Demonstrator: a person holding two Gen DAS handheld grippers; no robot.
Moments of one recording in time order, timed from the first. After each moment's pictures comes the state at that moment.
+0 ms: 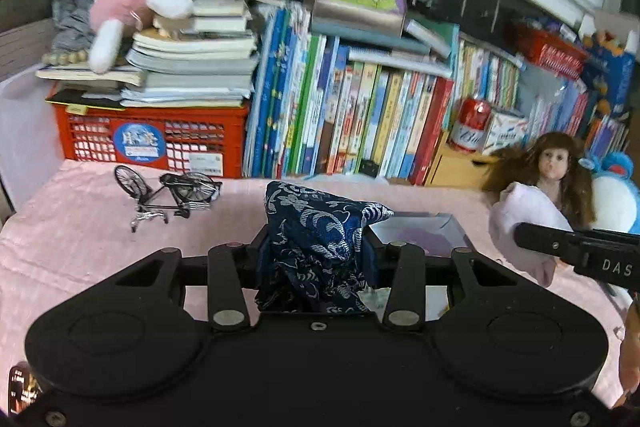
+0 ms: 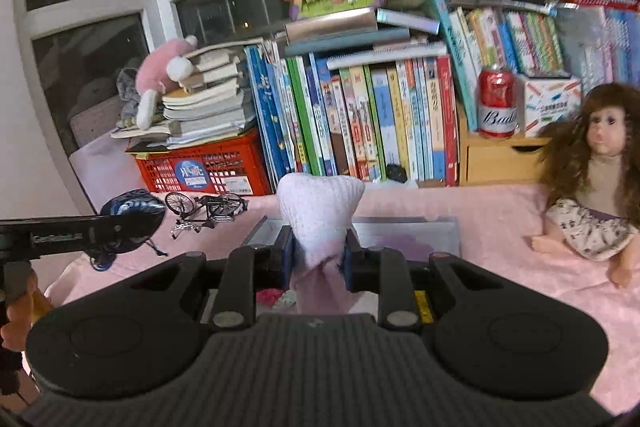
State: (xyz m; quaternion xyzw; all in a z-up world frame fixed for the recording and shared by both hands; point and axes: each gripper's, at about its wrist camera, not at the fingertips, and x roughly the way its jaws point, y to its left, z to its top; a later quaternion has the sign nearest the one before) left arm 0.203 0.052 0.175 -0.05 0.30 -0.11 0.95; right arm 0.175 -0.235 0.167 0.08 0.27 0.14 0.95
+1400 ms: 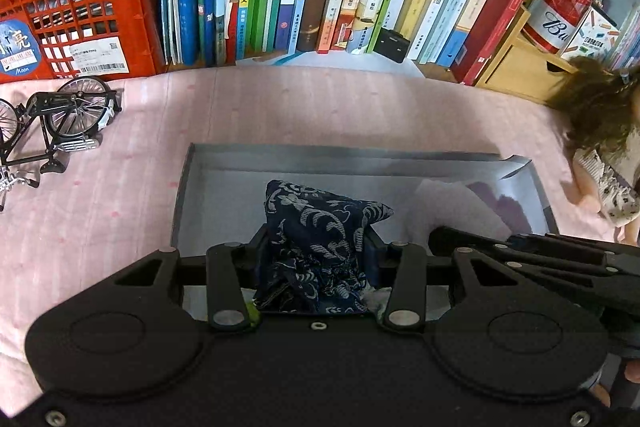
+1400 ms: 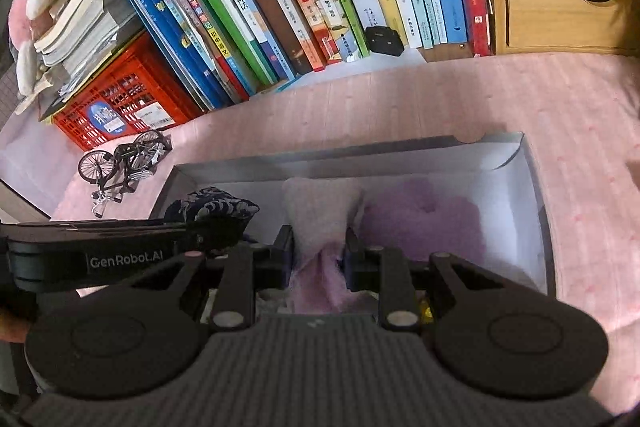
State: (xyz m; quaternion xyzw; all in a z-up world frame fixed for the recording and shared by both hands) left arm 0.412 -0.022 0.043 -0.04 0.50 -0.11 0.86; right arm 0.362 -0.234 0.046 0.15 0.46 0.13 0.86
